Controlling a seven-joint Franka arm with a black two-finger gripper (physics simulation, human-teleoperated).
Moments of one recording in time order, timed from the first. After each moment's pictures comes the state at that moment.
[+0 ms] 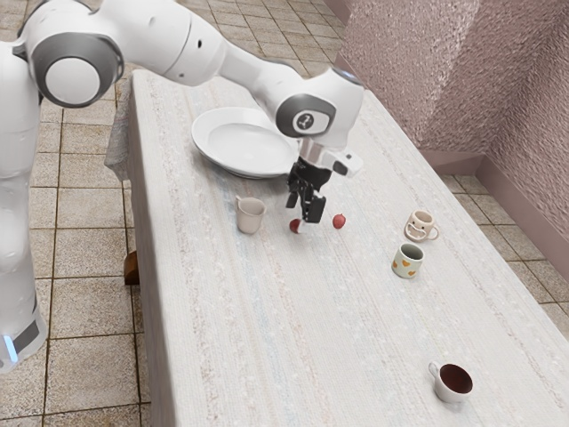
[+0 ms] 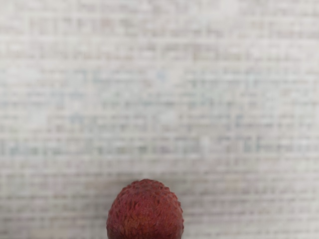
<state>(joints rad) 0.07 0.14 0.00 -1.86 -0.07 1.91 0.10</state>
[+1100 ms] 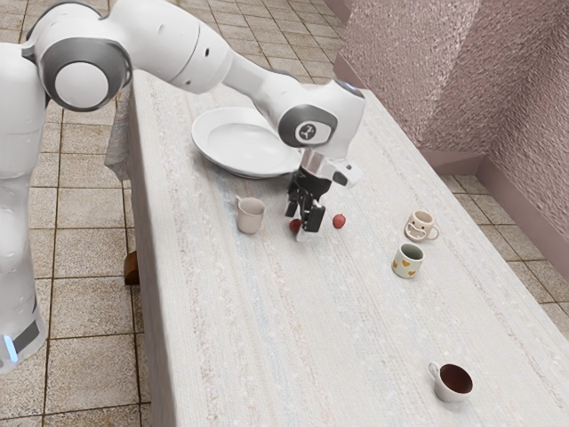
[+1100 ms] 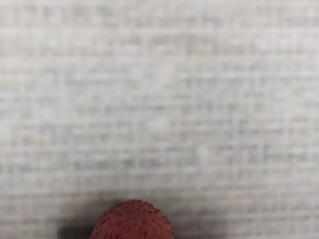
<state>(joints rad) 0.07 0.18 0.00 -1.86 -0.07 1.92 0.12</state>
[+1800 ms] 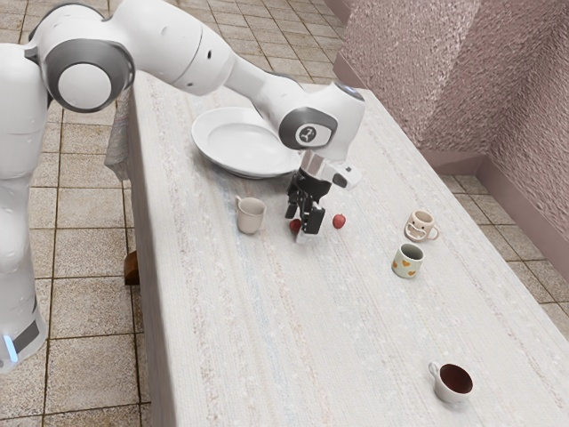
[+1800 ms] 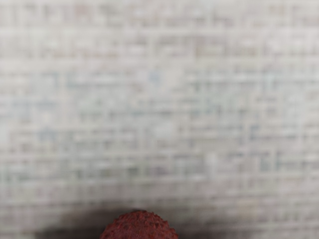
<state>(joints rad) 0.07 0.19 0.00 -1.86 -0.07 1.92 0.12</state>
